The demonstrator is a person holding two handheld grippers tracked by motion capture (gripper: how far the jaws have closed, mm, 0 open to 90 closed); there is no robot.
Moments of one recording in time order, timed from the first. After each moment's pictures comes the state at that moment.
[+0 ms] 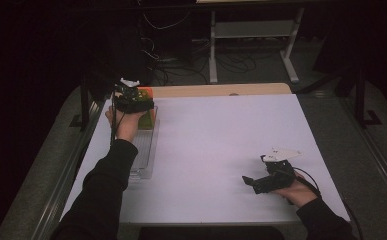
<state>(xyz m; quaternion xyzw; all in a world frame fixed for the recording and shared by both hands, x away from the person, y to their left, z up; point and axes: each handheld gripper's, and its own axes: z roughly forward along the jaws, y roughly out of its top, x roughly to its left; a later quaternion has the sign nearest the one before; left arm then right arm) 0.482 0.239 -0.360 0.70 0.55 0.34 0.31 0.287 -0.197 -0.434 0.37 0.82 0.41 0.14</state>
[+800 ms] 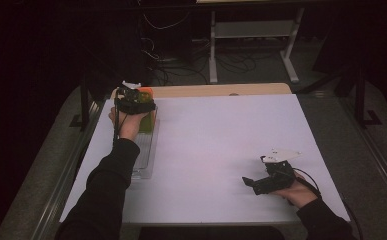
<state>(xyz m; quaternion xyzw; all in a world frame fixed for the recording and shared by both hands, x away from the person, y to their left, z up) 0.493 0.239 -0.376 0.70 0.55 0.34 0.31 0.286 -0.196 -0.435 0.37 0.82 0.41 0.14</state>
